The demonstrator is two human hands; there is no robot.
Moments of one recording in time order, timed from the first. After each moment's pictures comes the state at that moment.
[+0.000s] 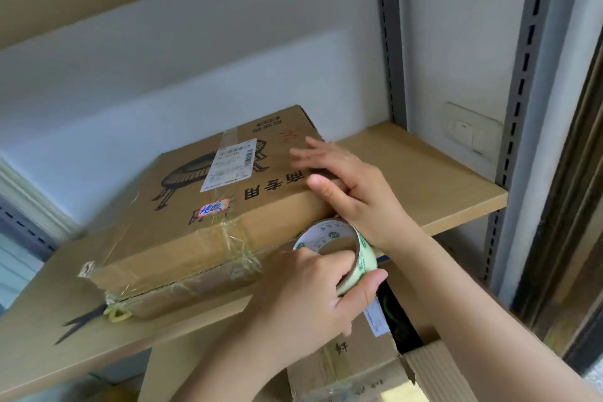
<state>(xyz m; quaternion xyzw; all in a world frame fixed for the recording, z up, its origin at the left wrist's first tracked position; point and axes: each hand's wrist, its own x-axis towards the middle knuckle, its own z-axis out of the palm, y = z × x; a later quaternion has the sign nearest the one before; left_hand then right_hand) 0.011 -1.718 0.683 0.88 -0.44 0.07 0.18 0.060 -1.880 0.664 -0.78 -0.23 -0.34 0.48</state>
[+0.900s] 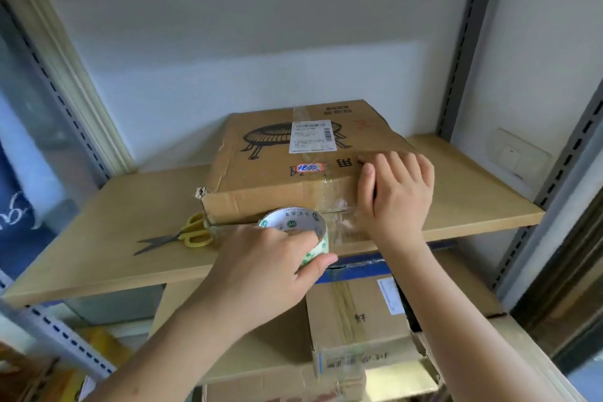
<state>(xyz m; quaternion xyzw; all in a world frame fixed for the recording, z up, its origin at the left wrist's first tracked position) 0.006 -1.582 0.700 0.88 -0.38 0.28 0.02 0.062 -1.796 0.654 -0.78 0.01 -0.62 0.07</state>
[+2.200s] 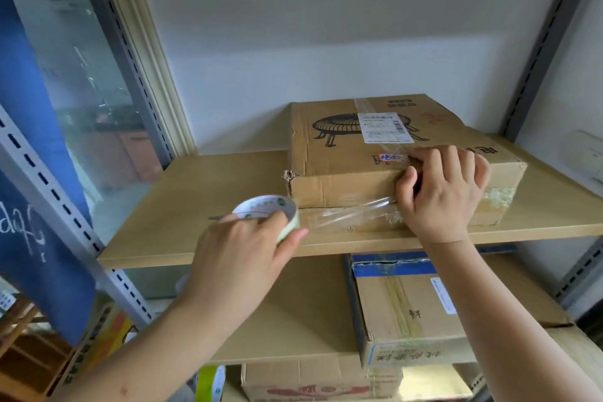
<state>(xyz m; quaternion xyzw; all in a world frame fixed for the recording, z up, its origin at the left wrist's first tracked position) 0.012 -1.466 0.688 0.91 -0.23 0.35 -0.01 0.079 -1.744 0.648 -0.78 0.04 -0.63 0.01</state>
